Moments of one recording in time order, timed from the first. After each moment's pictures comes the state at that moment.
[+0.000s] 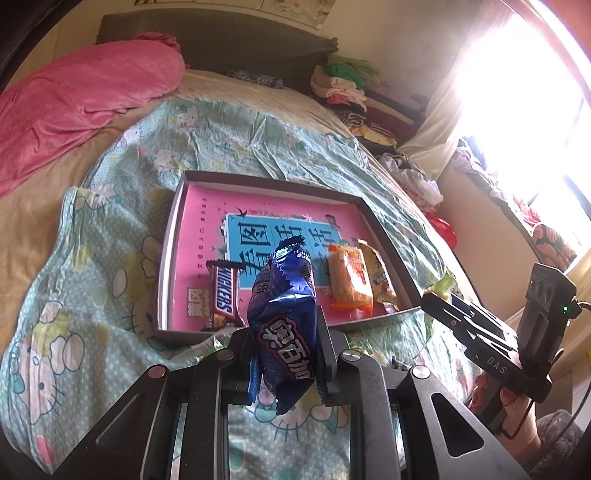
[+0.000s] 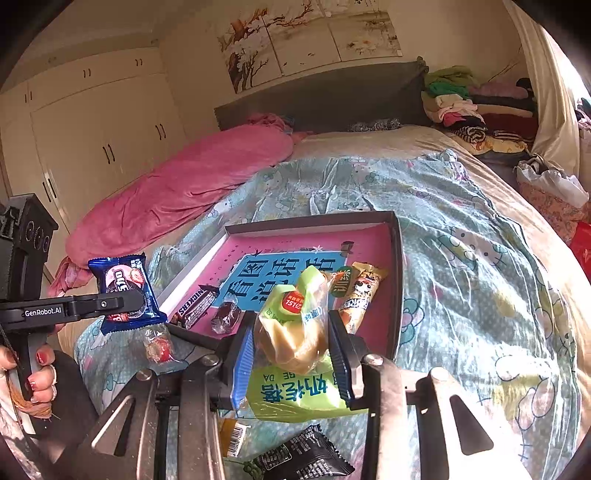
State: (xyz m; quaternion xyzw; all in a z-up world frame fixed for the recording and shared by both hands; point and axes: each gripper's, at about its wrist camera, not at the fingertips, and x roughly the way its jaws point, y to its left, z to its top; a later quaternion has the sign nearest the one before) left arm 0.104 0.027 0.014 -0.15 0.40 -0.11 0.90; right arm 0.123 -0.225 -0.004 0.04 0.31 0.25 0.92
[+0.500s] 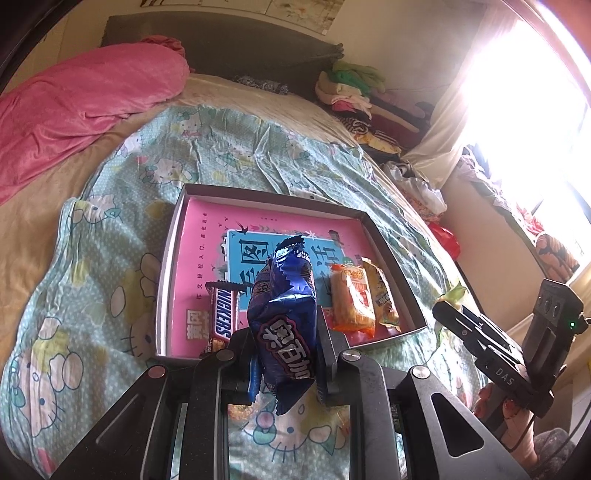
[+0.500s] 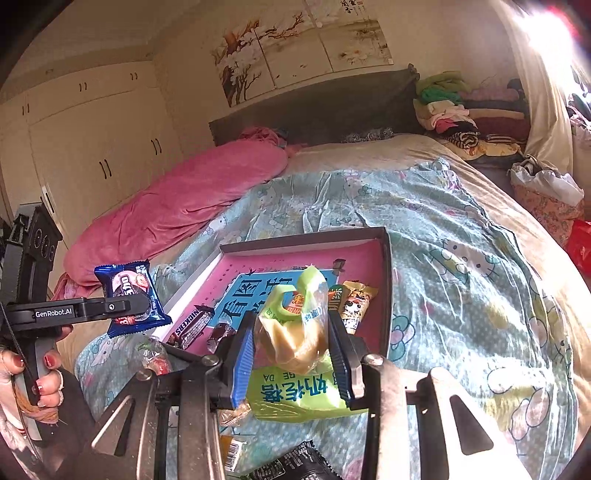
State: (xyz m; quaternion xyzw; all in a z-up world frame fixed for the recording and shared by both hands) left arm 0.122 0.026 0.017 -0.15 0.39 -0.10 0.90; right arm 0.132 -0.234 0.003 0.06 0.29 0.24 0.92
